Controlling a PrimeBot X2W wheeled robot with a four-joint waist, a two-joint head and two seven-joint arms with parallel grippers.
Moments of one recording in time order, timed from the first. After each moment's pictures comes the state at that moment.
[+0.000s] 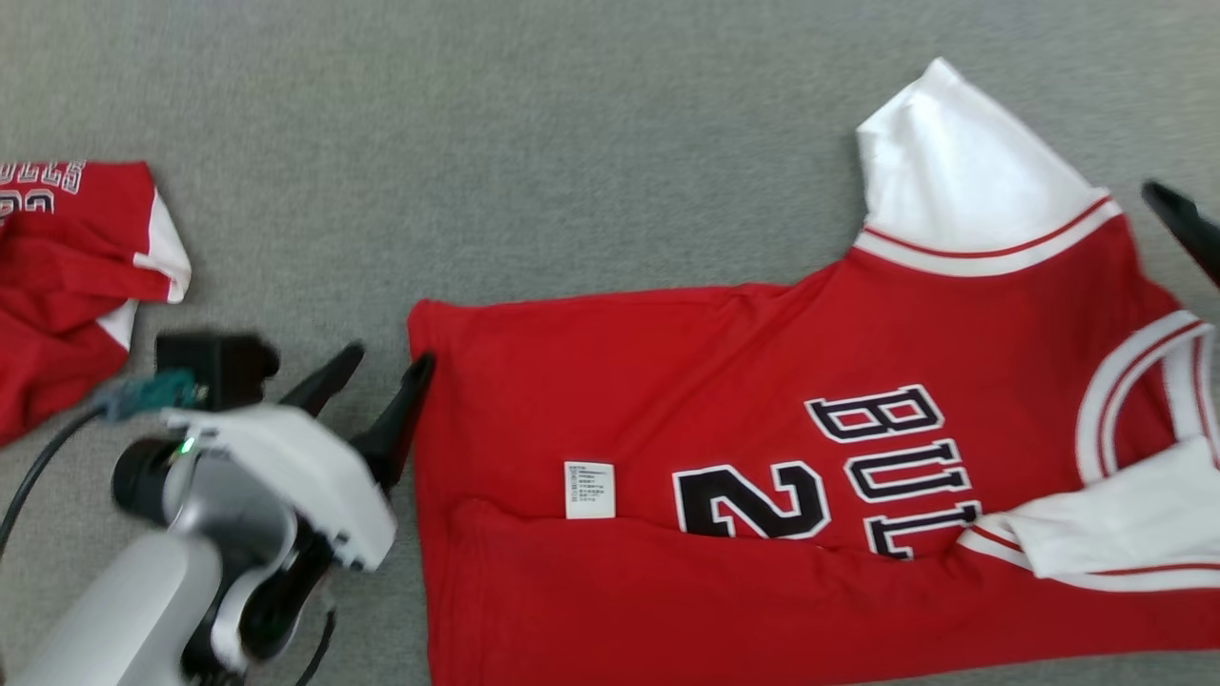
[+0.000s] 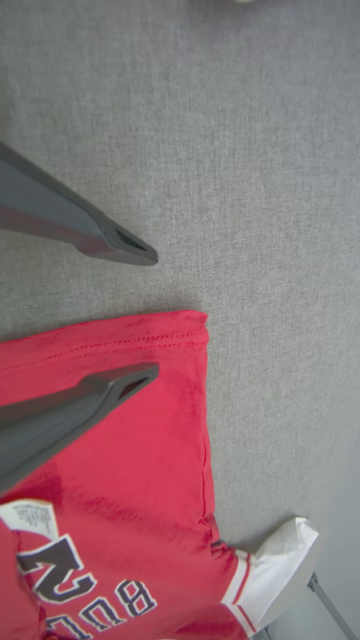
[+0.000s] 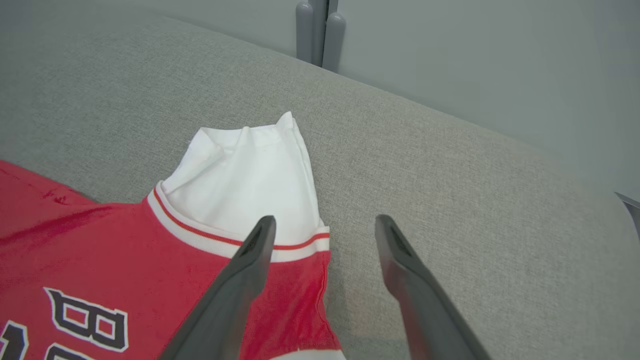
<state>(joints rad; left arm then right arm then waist) -0.26 0.55 -0.48 -0.20 -0.88 0.27 0.30 -0.46 -0.67 0.05 -0.13 0.65 0.13 0.72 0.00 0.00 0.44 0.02</state>
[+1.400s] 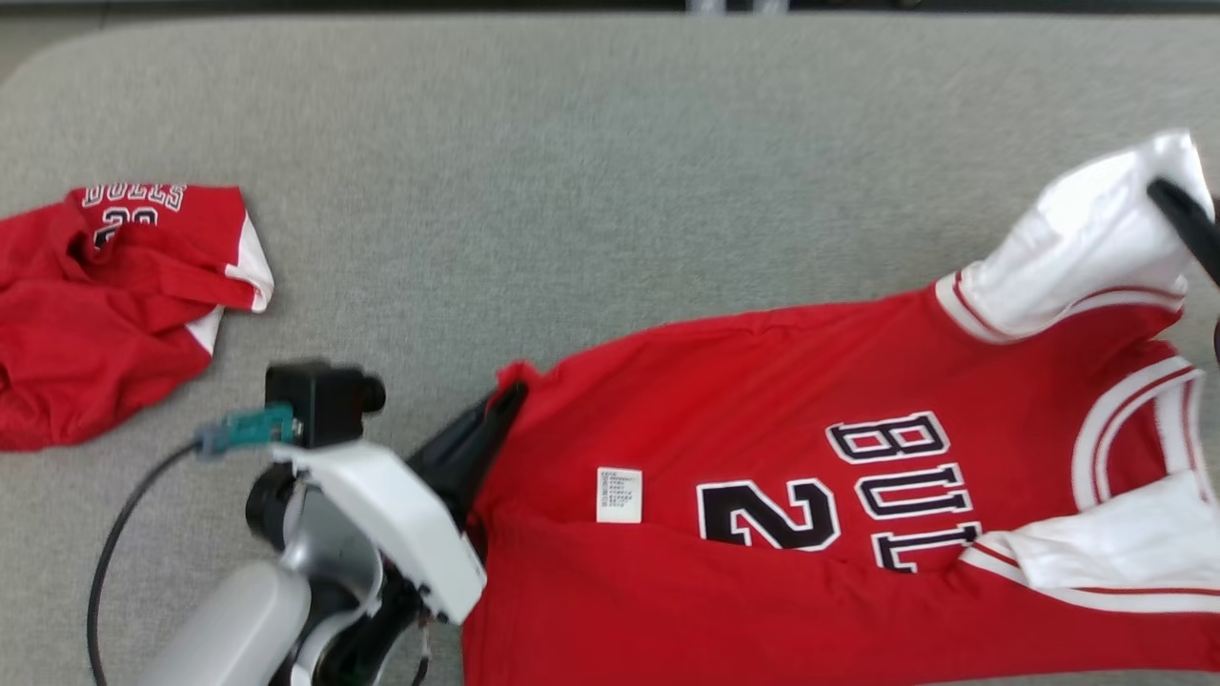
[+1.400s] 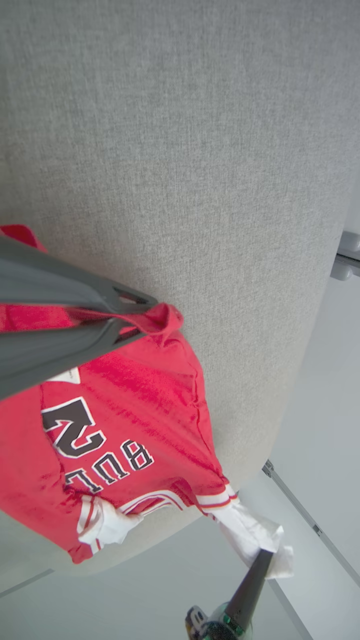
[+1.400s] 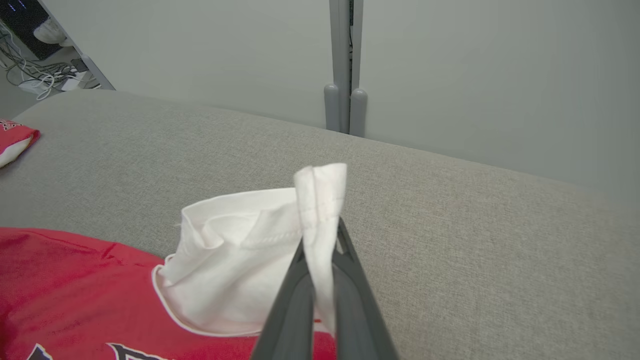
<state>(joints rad) -0.32 0.41 -0.57 -0.13 -0.96 0.11 0.25 -0.53 -0.78 0.34 0.09 0.88 0.13 0.31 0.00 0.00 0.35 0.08</state>
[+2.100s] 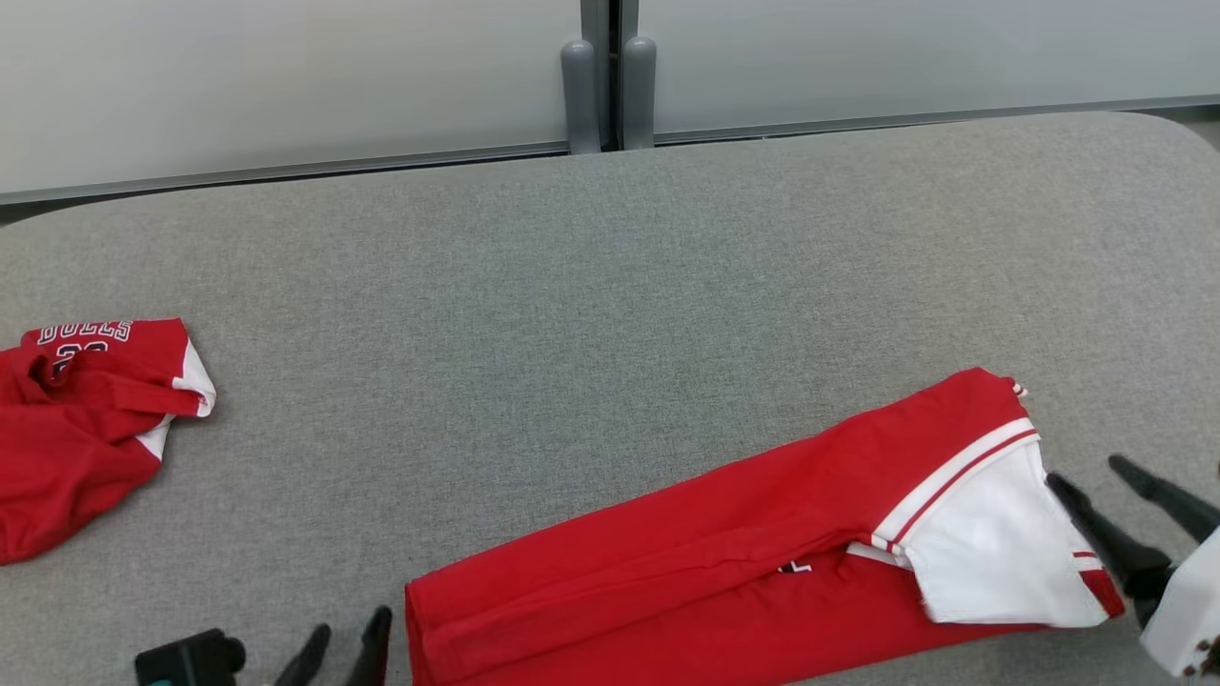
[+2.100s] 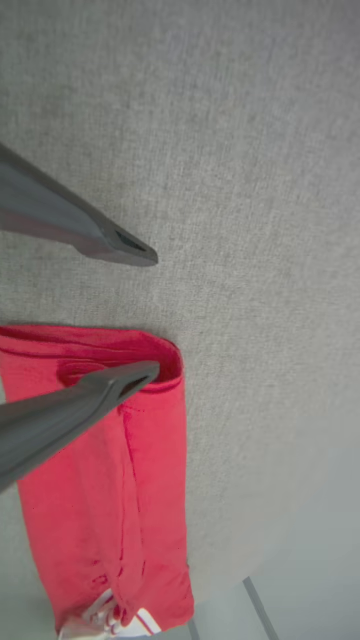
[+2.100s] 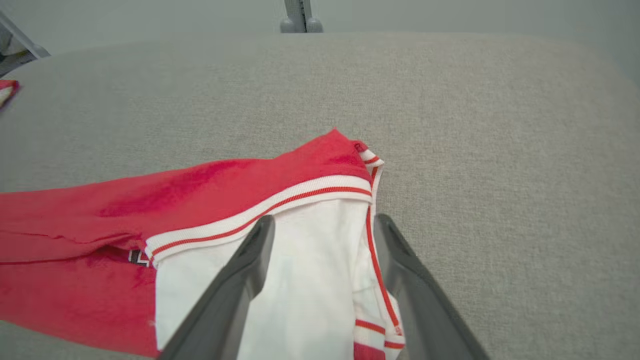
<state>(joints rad) 0.16 0.47 -0.48 -0.13 -1.00 0.33 0.06 -0.05 -0.61 0.23 0.10 0.73 0.13 0.22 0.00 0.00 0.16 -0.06</state>
